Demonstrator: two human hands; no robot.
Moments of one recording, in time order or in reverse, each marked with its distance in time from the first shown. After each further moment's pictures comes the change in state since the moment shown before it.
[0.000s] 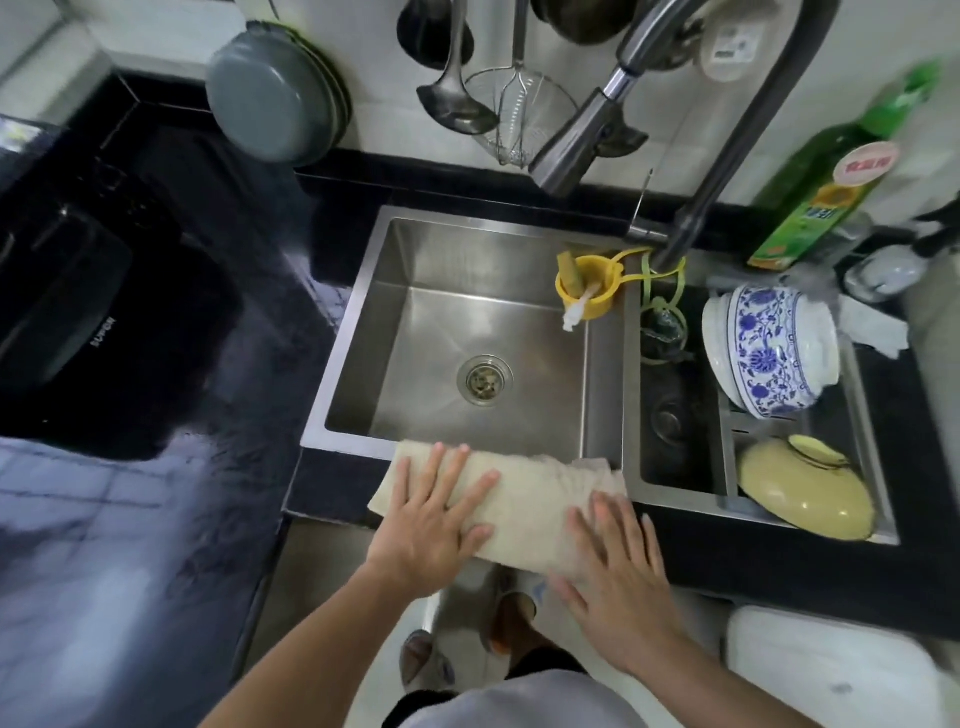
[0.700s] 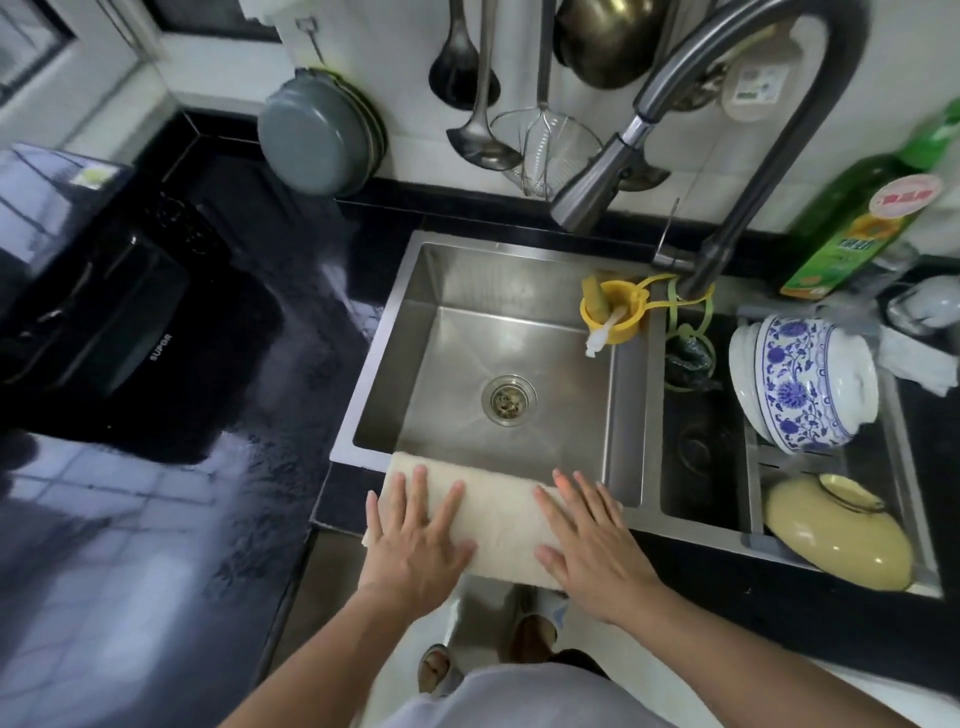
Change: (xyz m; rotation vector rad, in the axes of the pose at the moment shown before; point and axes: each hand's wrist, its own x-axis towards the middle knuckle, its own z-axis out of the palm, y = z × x) left_hand -0.018 -0.008 -0.017 -0.133 -0.168 -0.396; right_hand 0.070 -0.016 -0.038 0.039 -0.102 -0.288
